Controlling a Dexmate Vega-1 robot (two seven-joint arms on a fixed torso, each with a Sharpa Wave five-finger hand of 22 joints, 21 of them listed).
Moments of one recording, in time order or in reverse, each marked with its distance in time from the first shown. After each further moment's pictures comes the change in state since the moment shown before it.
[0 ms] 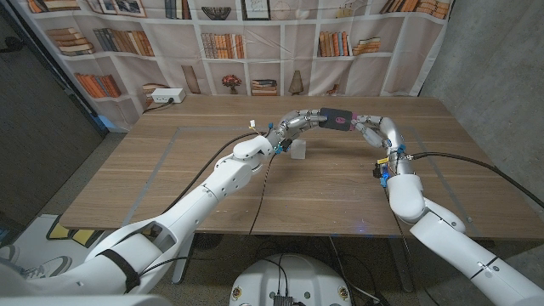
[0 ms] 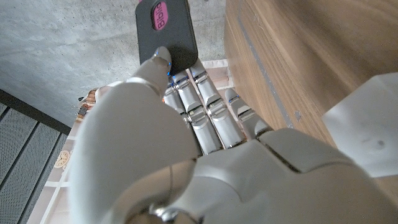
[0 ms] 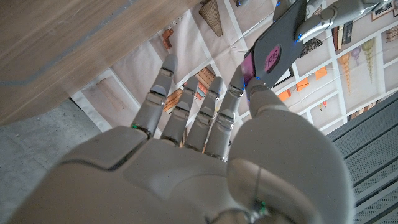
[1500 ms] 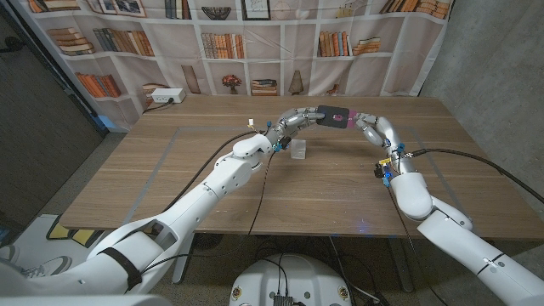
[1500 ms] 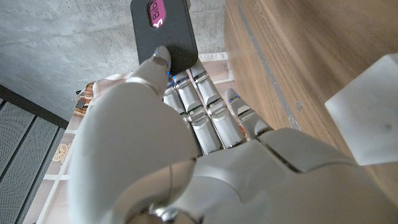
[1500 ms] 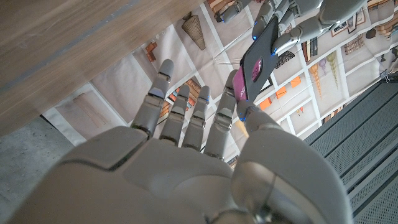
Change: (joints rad) left arm -0.008 -0.008 -0.011 0.015 -0.002 -0.001 0.019; left_hand 0.000 0.000 0.005 -0.003 -0.003 -0.002 0.002 0.001 0.000 0.000 0.000 -0.003 0.041 0.000 0.000 0.000 0.000 0.000 0.000 0.000 0.000; right arm 0.010 -0.025 0.021 0.070 0.031 0.147 0.107; right_hand -0.271 0.059 0.109 0.112 0.225 -0.056 0.013 -0.191 -0.173 -0.192 0.086 -0.030 -0.008 -0.142 0.096 -0.007 0.000 -0.082 0.072 -0.012 0.009
